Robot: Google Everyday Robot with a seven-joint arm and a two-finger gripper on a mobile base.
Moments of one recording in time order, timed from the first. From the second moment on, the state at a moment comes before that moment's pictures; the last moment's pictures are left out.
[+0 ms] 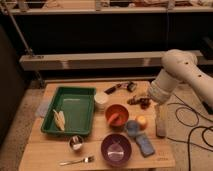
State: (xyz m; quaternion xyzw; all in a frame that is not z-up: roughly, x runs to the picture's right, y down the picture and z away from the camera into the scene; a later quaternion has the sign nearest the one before) arm 0.204 0.105 0.665 -0.38 -0.25 -0.17 0.88
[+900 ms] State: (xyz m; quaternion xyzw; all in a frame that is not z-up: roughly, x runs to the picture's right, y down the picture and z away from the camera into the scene) arm 0.221 0.174 0.725 -0.41 -0.28 -0.14 0.86
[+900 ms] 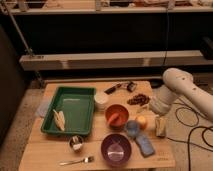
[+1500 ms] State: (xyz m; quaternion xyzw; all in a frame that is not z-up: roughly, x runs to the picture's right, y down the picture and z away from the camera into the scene) arm 0.221 0.178 0.729 -0.41 -0.27 -0.13 0.86
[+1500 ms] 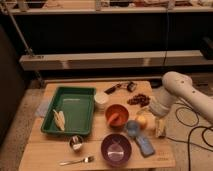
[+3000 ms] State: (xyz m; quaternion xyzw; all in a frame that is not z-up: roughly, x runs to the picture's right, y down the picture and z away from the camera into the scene) arm 0.262 0.145 0.785 -0.32 -0.26 -0.08 0.91
